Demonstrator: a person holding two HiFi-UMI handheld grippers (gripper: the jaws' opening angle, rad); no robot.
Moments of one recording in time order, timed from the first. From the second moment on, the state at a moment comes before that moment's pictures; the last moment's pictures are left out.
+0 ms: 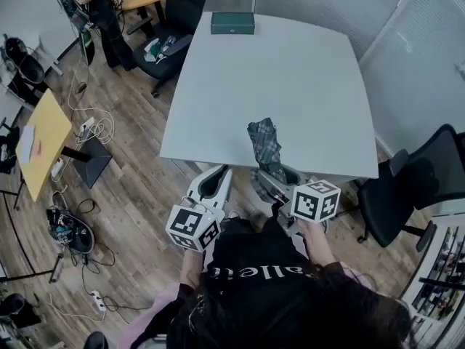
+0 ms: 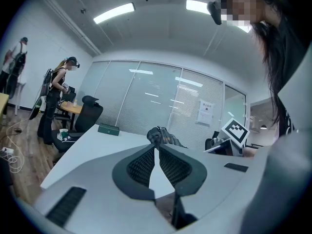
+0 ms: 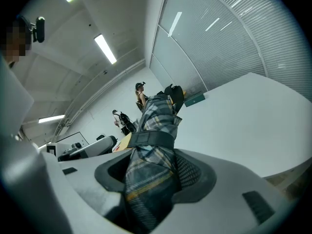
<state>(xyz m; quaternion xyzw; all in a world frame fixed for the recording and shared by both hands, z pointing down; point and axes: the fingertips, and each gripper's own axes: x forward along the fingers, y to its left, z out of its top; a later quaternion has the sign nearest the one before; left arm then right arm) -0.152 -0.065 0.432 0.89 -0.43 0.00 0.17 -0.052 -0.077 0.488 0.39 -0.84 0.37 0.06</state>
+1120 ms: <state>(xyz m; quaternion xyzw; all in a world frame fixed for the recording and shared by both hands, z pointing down) -0.196 -0.196 0.446 0.87 -0.47 0.01 0.18 -0.029 -0.325 0.515 0.42 -0.85 0.26 0.19</state>
